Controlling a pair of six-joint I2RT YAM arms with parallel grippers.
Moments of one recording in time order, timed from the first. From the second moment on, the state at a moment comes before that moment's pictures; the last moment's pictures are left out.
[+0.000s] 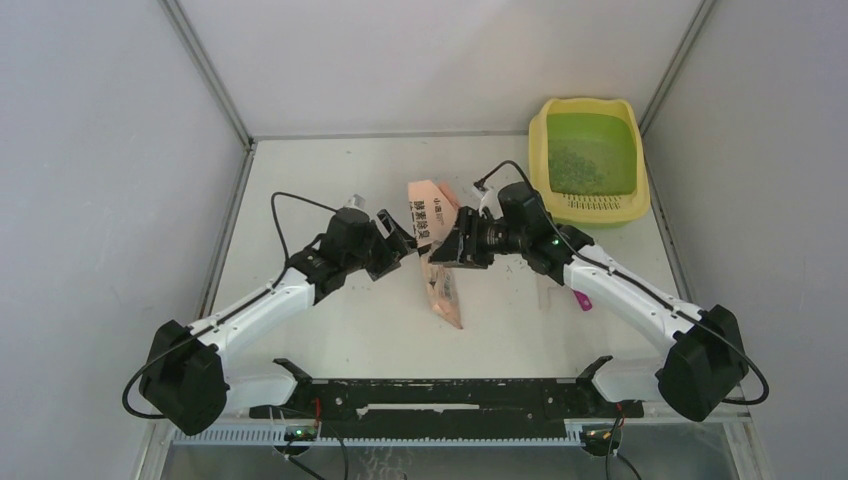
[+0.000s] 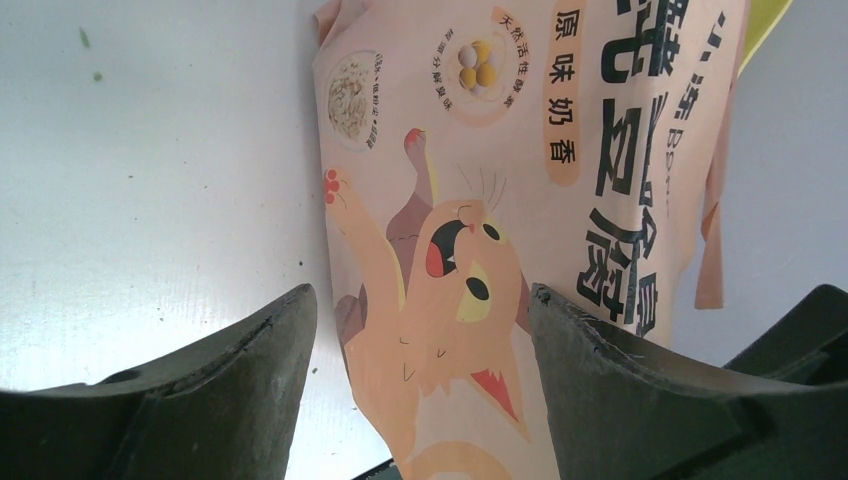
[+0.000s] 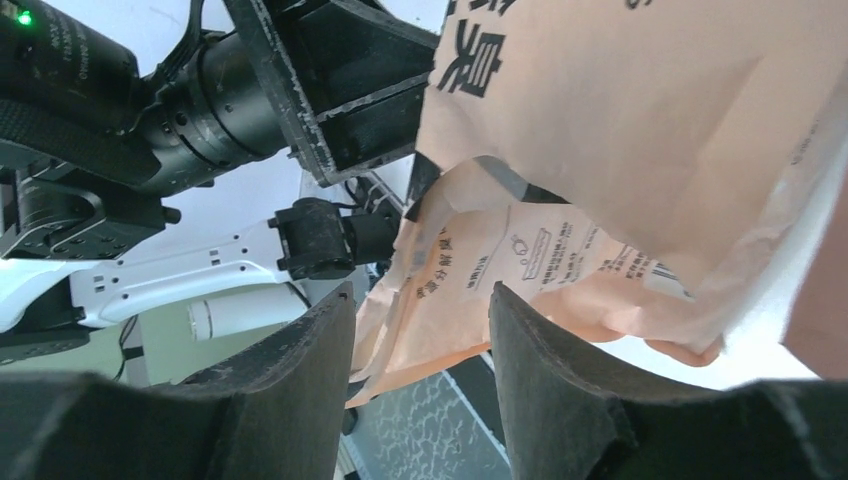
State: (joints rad) left arm -0.58 1.21 0.78 -0.21 0.07 -1.07; right arm 0.64 1.29 1.01 -0.30 -0.54 0.82
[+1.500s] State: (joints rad) left arm -0.60 1.23 0.78 -0.20 0.07 -1.07; right arm 0.91 1.27 1.19 -0.69 -0.16 0.69
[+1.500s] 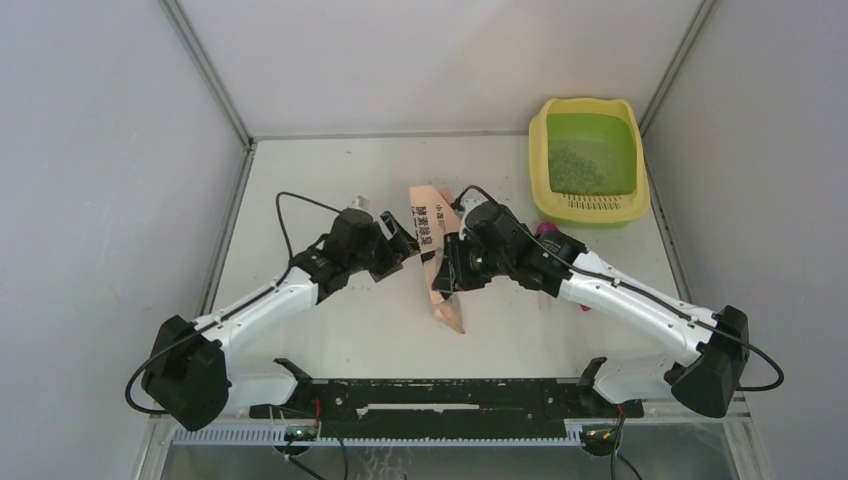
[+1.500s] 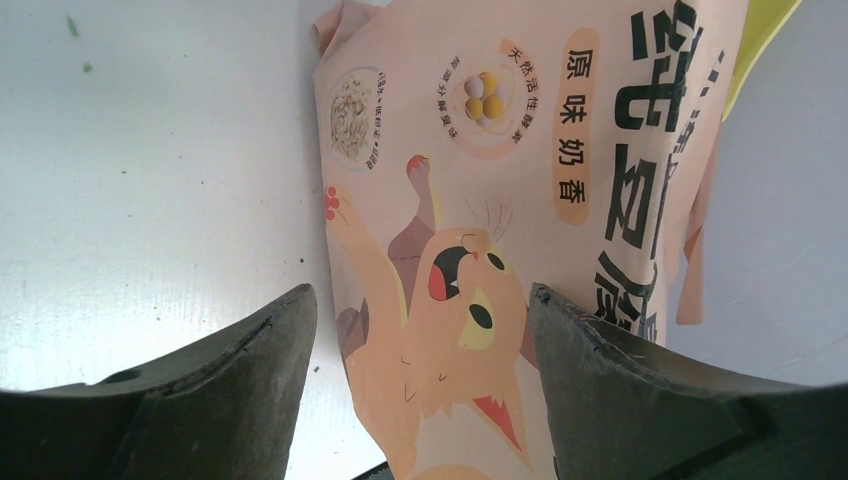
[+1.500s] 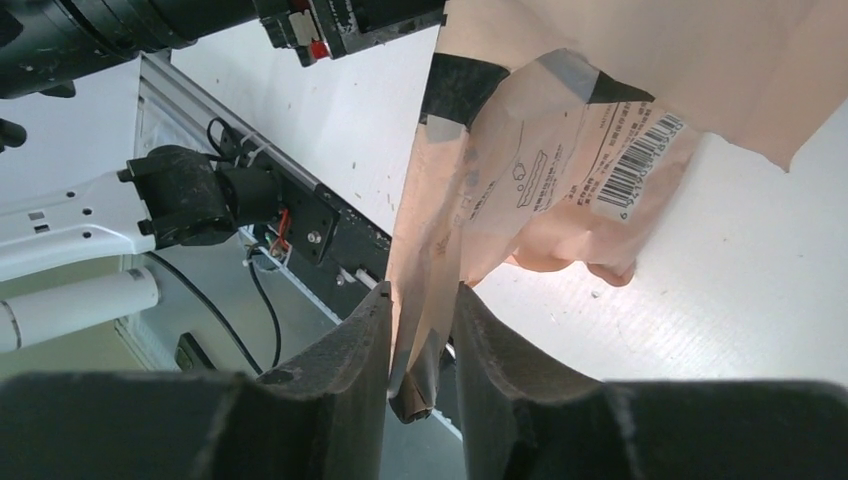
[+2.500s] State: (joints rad) left arm -0.60 1.23 0.78 -0.18 0.08 -1.08; right arm 0.73 1.19 1.09 -0.57 -0.38 0.71
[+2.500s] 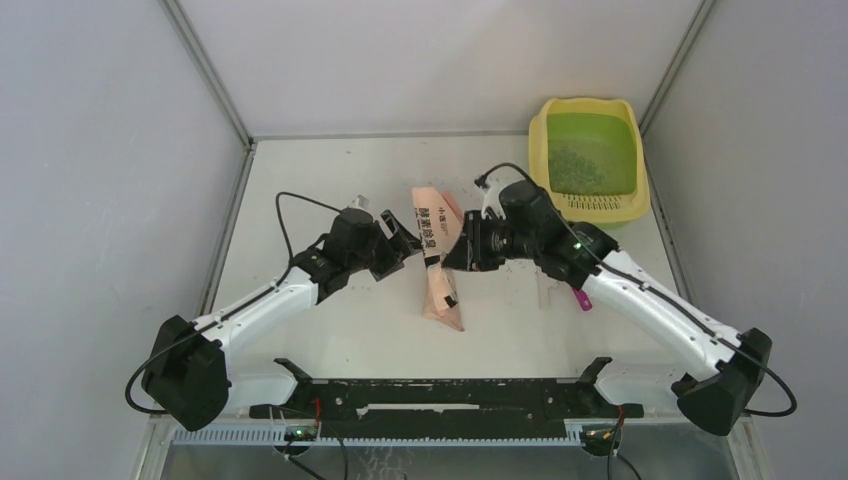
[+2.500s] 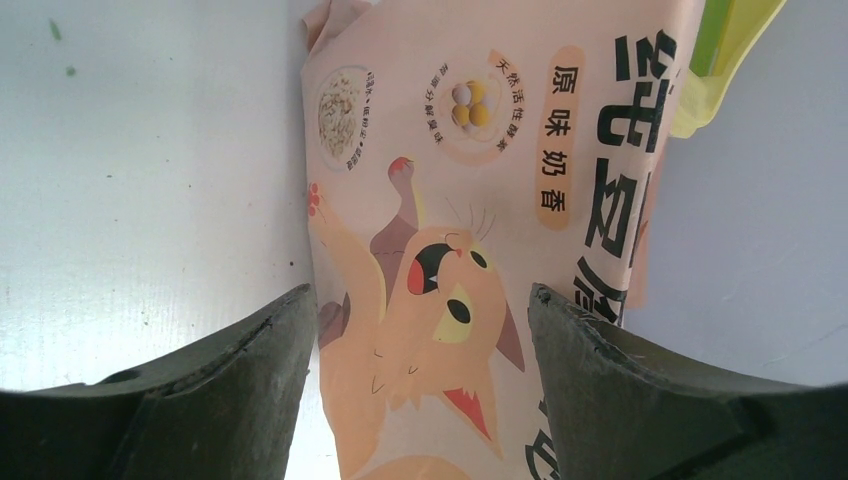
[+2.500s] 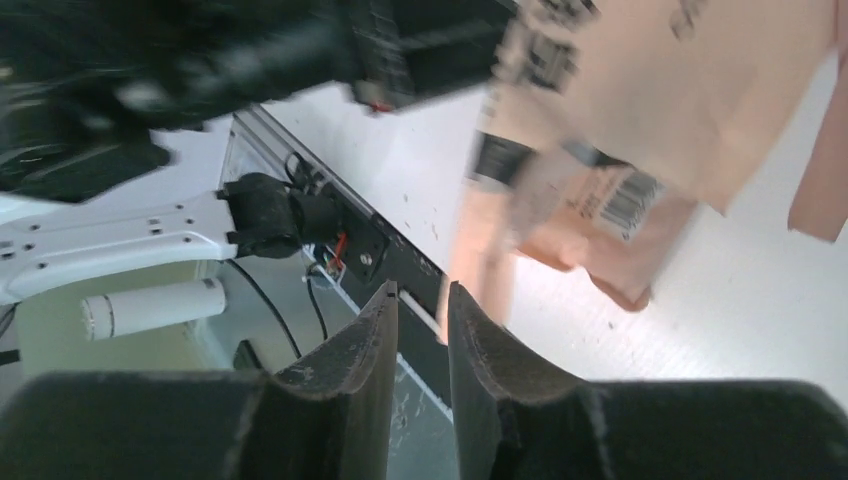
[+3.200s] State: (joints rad) left arm -0.60 1.23 0.78 -0.16 0.08 -1.09; right arm 1.06 1.55 1.58 -0.99 0.17 0.49
